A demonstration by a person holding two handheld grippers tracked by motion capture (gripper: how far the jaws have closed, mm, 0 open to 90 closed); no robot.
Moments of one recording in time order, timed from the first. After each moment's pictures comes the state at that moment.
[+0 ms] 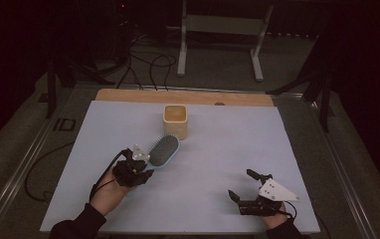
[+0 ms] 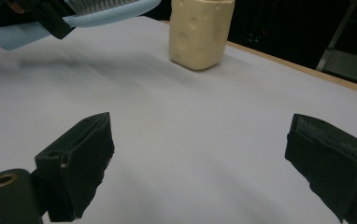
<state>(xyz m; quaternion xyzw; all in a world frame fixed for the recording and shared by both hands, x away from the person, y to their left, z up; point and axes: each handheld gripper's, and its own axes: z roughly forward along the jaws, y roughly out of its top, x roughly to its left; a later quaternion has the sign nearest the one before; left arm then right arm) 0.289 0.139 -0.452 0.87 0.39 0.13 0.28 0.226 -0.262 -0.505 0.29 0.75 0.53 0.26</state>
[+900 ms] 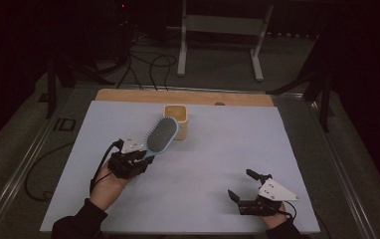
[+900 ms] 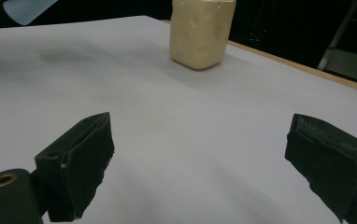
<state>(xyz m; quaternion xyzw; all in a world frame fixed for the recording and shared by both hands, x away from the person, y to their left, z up) 0.292 0.146 -0.423 0.82 0.40 0.17 0.37 0.226 -0.262 -0.506 0.29 0.76 0.53 0.25</state>
